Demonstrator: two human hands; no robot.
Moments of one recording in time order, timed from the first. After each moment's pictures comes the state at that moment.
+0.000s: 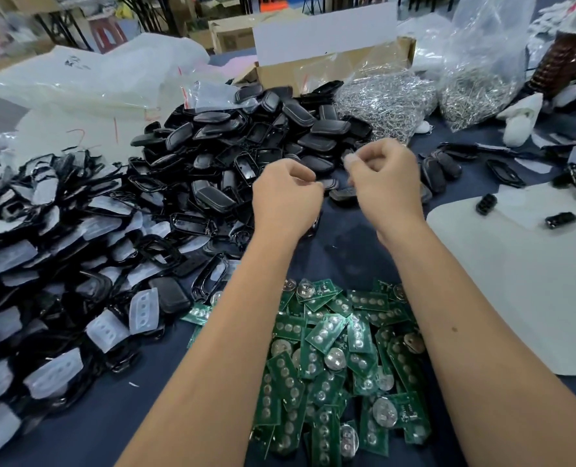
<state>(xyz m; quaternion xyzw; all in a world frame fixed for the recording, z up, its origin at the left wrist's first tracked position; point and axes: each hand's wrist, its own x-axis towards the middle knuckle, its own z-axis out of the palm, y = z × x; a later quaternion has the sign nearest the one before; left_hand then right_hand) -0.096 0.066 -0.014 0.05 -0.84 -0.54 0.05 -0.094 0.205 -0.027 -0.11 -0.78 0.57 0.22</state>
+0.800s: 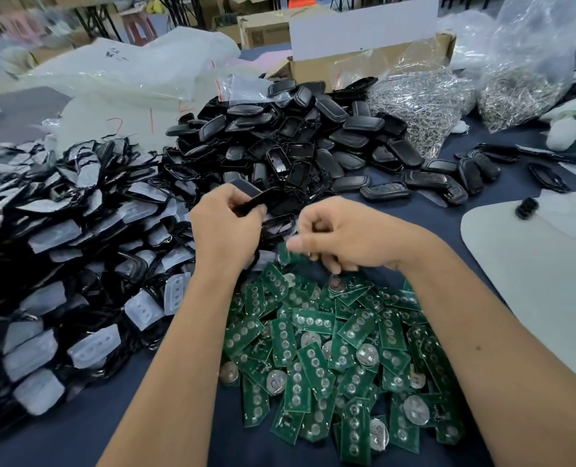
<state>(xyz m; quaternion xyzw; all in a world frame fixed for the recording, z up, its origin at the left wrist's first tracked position) -0.060 -0.042 -0.032 0.10 -0.89 -0.41 0.19 -0.062 0.160 -0.021 0.25 -0.83 0.47 -0.20</state>
